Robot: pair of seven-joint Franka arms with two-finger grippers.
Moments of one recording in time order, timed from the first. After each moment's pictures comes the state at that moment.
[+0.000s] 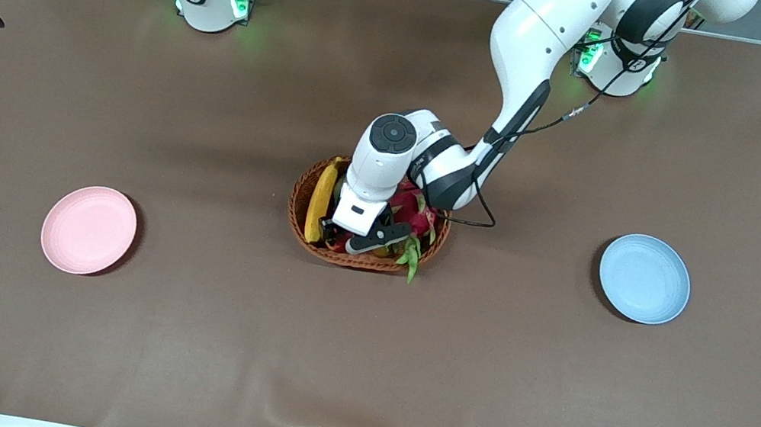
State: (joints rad) left arm -0.84 0.92 0.02 -1.29 -0.04 2.51 -1.36; right arm 0.00 -0.03 -0.10 -1.52 0.00 1.47 0.00
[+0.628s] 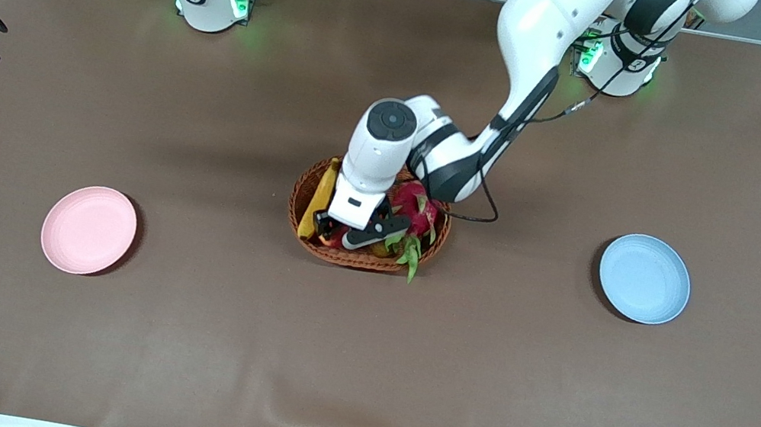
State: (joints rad) left arm -0.84 0.80 0.02 -1.25 -0.04 2.30 -1.38; right arm 0.00 -0.02 -0.09 -1.52 0.00 1.47 0.00
